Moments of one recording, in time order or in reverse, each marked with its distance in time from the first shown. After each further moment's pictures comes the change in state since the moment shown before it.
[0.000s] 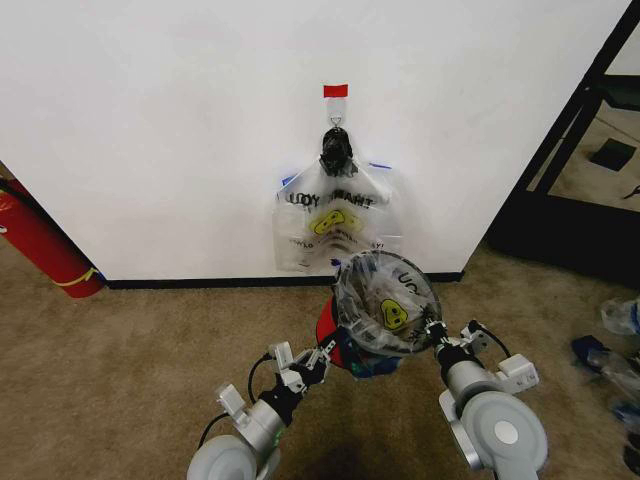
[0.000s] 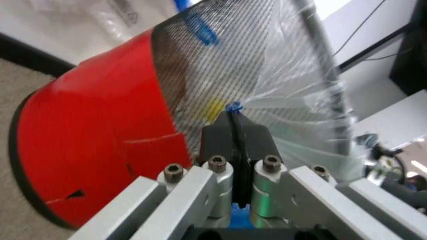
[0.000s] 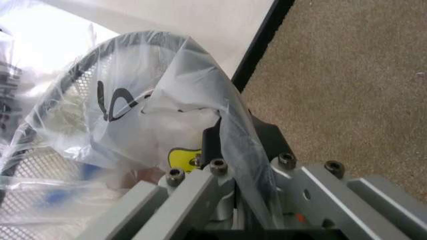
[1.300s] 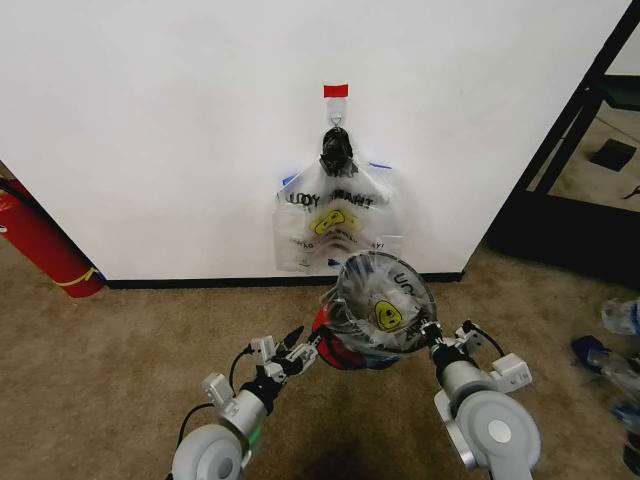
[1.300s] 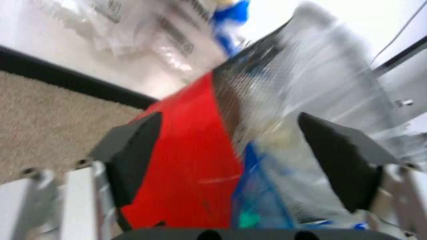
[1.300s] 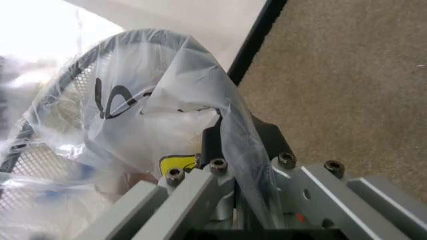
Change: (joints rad) left arm 0.015 0.022 -0.115 -0.020 0.071 0.043 -0.061; right arm 0.009 -0.004 -0.010 -0.035 -0.007 0.001 -0.005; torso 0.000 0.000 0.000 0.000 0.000
